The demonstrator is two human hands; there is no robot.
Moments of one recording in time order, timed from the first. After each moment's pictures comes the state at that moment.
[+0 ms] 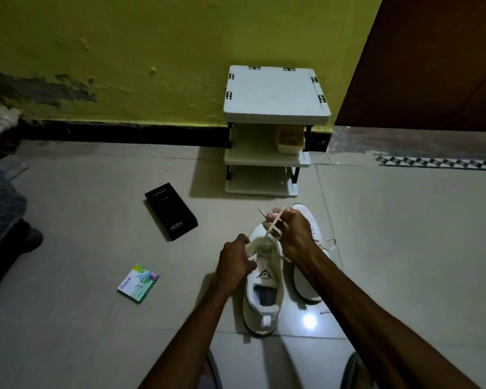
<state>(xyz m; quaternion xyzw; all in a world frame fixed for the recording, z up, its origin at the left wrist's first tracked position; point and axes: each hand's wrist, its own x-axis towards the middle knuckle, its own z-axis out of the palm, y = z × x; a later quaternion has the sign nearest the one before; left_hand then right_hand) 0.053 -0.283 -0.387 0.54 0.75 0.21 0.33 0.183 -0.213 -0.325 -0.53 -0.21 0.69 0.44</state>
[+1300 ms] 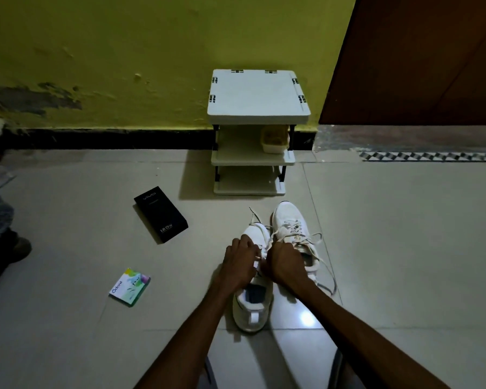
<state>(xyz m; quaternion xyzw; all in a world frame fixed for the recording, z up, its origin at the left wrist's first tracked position) 0.087 -0.283 -0.395 0.73 0.67 0.03 0.17 0.216 -0.267 -0.371 -0.62 -0.76 0.17 0.00</state>
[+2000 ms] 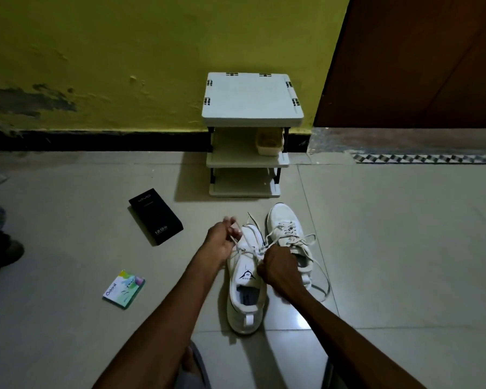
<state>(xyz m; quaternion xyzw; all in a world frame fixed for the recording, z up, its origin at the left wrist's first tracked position) 0.066 -0.238 -0.354 0.06 0.53 0.55 0.64 0.219 -0.279 -0.358 -0.63 -0.73 0.25 0.08</state>
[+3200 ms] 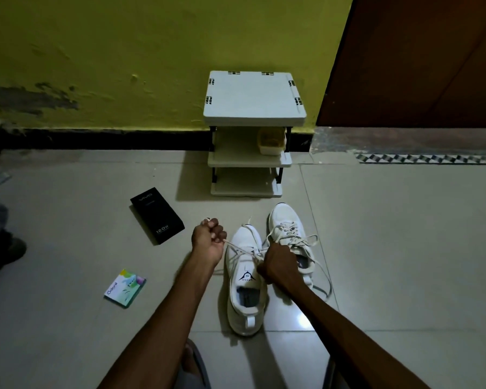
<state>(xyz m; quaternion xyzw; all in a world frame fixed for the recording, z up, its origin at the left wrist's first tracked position) 0.039 -0.246 -0.355 -0.07 0.42 0.68 0.60 0.213 -0.273 -0.350 -0.65 -0.71 0.26 0.05</state>
